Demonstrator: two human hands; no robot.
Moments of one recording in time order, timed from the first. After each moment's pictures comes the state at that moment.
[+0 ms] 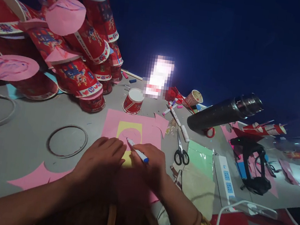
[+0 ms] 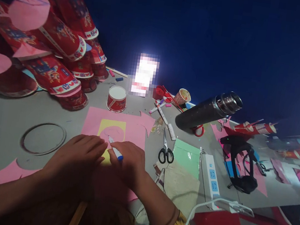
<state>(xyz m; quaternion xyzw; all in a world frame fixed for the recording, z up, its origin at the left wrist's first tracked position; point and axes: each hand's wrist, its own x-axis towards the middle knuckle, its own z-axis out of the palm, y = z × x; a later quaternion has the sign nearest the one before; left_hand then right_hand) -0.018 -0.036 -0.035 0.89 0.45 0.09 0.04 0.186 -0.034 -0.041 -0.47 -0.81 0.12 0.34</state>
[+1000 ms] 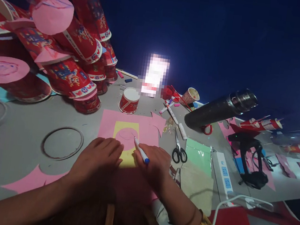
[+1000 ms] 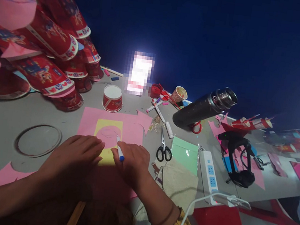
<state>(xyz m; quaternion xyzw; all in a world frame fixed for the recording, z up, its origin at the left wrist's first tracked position) -0.018 -0.034 -0.034 0.88 0.46 0.05 0.06 0.200 -0.041 -0.040 -0.52 -0.81 -0.01 0.28</state>
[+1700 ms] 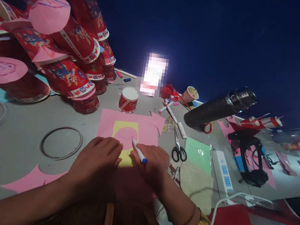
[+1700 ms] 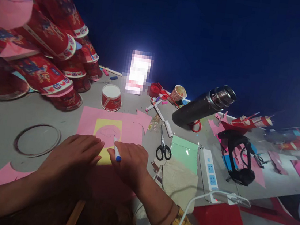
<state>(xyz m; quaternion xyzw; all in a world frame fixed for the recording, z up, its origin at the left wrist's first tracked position) -0.017 -0.033 -0.025 0.88 0.46 0.04 0.07 0.197 -0.043 -0.040 -0.51 -0.81 -0.03 0.29</state>
